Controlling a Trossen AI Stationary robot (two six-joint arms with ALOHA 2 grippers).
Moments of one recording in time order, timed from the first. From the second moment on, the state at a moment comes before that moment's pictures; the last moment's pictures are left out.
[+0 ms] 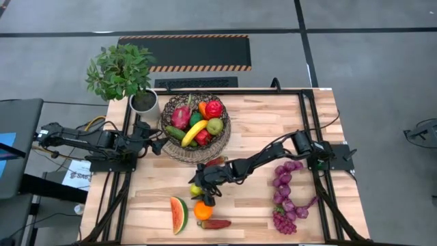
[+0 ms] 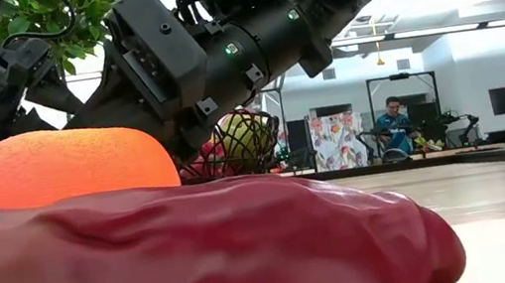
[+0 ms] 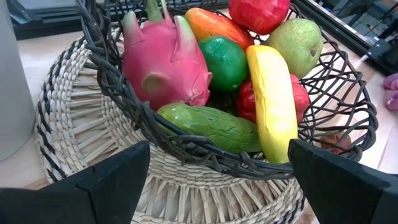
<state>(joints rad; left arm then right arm) -0.14 0.42 0.32 -0.59 -0.64 -0.86 0.23 2.27 1.42 0.30 -0.08 0.13</state>
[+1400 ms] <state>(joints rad) -0.14 0.42 0.32 -0.62 -0.67 -0.88 -0.31 2.05 1.52 0.28 0.08 -0.03</state>
